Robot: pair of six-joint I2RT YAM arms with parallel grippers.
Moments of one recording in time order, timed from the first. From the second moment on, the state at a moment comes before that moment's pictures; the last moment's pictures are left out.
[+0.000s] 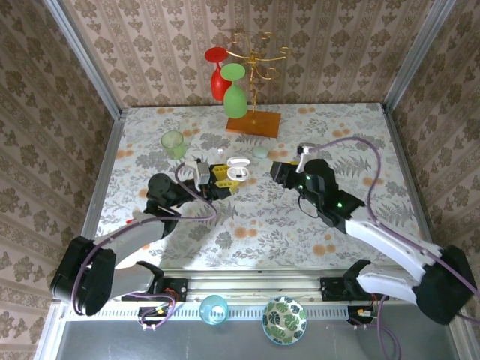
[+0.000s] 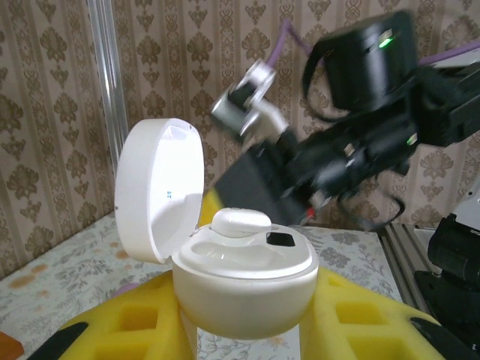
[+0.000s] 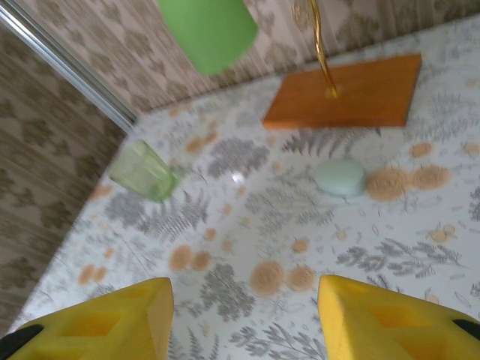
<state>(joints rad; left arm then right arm) -0.51 1.19 0.46 1.00 0.89 -0.17 0.61 1.15 0.74 0.05 0.14 0.58</state>
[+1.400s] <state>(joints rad) -0.51 0.92 0.44 0.76 0.78 -0.07 0.64 2.80 2.64 -0.62 0.22 0.60</state>
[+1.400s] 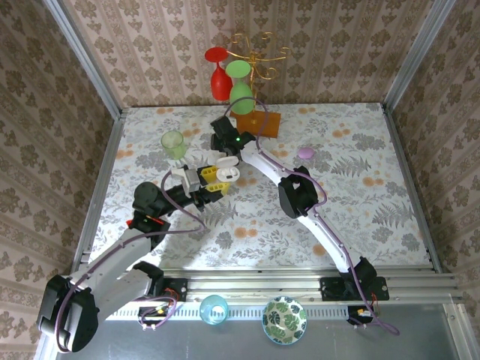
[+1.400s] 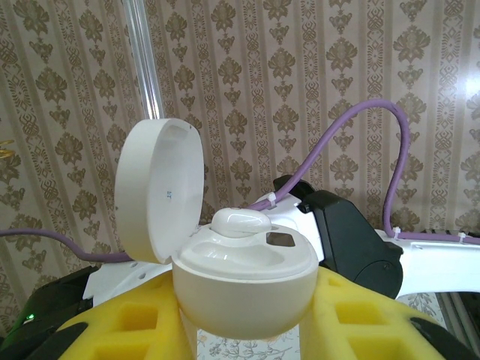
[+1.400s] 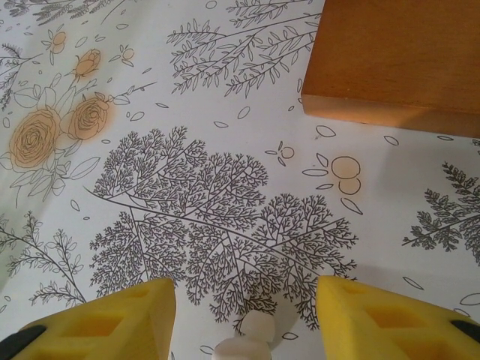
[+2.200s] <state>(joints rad) -0.51 0.89 0.42 0.76 0.77 -0.07 0.64 2.80 2.64 -0.64 0.13 0.63</state>
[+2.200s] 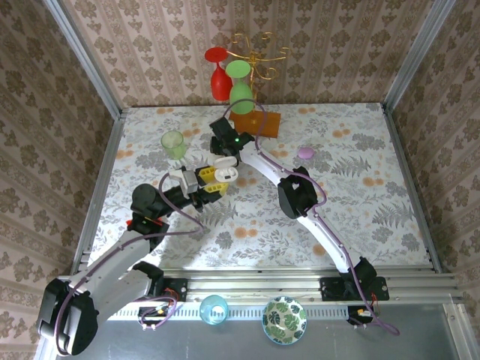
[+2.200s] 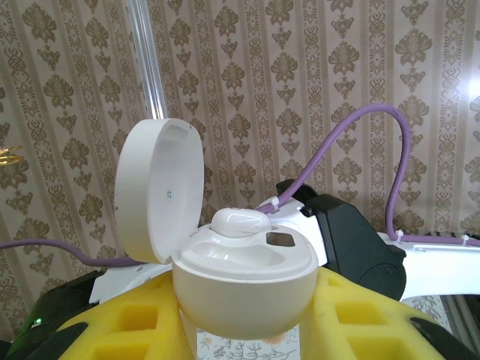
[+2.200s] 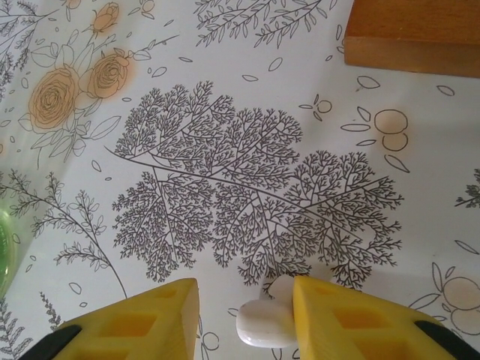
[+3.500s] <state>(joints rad) -0.49 0.89 0.41 0.77 0.76 -0.07 0.72 2.78 2.60 -0.63 0.31 0.45</state>
